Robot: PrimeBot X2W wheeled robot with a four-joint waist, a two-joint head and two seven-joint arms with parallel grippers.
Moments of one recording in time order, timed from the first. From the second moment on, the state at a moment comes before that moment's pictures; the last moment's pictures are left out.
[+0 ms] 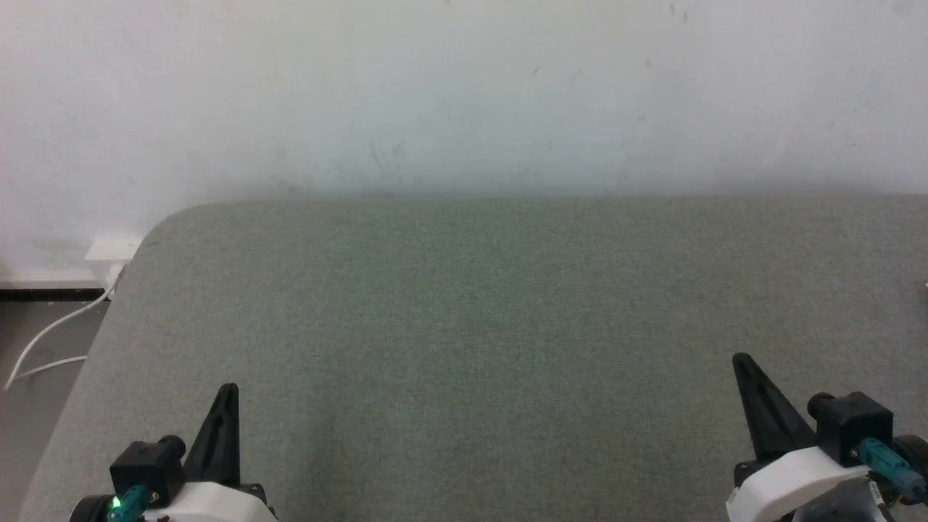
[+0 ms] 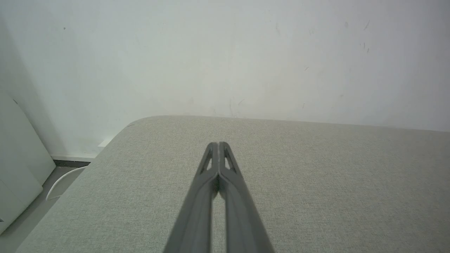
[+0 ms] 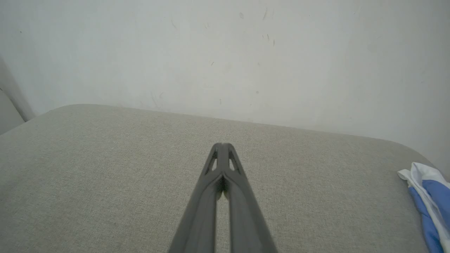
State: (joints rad) left arm 0.08 0.36 -0.20 0.10 -0.44 0.14 -0.24; right arm 0.11 -0.09 -0.01 -0.03 0.09 0.13 -0.03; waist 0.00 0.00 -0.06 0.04
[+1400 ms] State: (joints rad) left arm 0.06 0.25 -0.13 0.06 -0.29 0.10 -0.15; right arm 0.08 -0.08 -0.01 -0.02 0.06 0.13 -0.02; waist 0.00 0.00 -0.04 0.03
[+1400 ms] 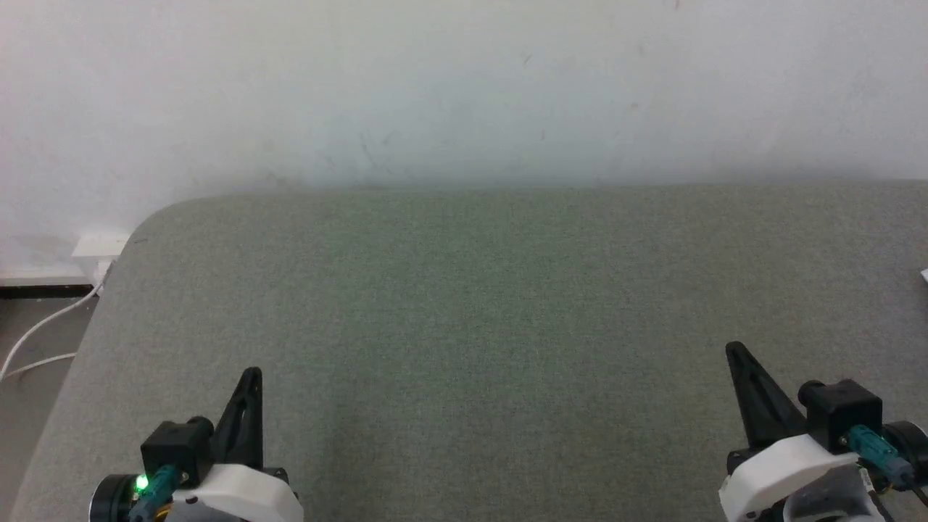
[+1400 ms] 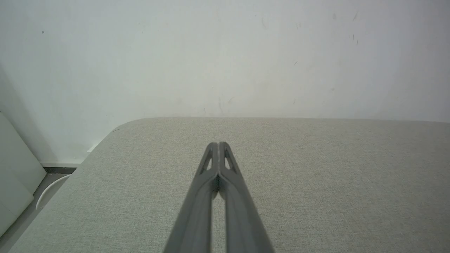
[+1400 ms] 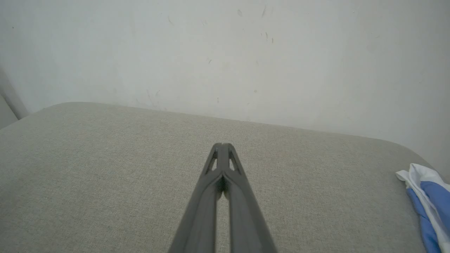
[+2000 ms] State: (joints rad) left arm 0.05 0.21 -0.10 0.05 -0.22 0.07 -0.12; right arm 0.06 -0.08 -0.01 -0.02 0.04 0.13 -0.02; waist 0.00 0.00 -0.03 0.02
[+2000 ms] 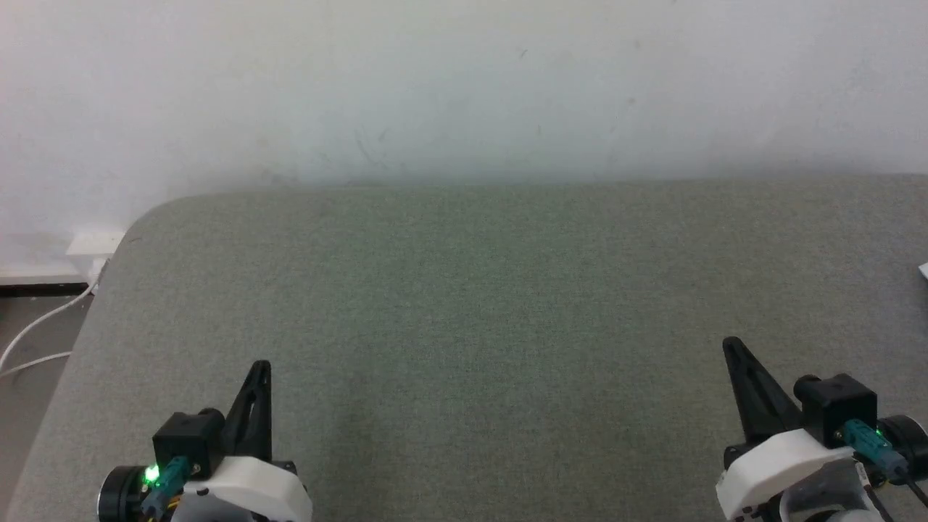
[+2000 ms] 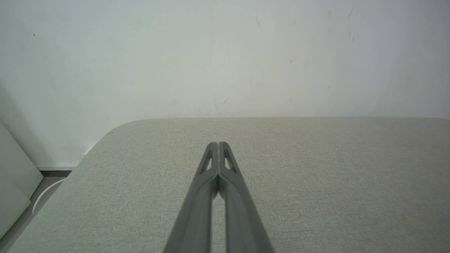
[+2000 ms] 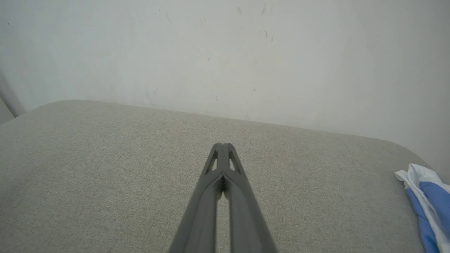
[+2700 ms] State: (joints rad) left arm 0.04 0.15 -0.07 0.03 -0.15 0.05 -0.07; right arm 0.04 -0.07 0.00 -0.01 0.03 0.13 -0.01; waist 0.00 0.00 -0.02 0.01
